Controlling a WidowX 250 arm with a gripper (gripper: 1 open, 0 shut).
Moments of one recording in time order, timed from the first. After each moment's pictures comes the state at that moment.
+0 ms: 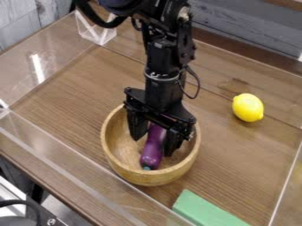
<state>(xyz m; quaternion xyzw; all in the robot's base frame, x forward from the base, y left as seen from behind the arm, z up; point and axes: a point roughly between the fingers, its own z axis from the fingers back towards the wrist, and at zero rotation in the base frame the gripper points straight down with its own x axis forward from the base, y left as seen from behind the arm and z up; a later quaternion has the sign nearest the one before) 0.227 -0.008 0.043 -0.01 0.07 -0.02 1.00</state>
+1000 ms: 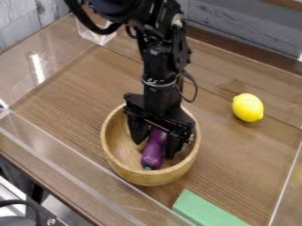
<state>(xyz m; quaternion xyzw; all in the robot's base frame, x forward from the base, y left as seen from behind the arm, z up) 0.228 -0.008 0.036 -0.03 0.04 -0.01 1.00</state>
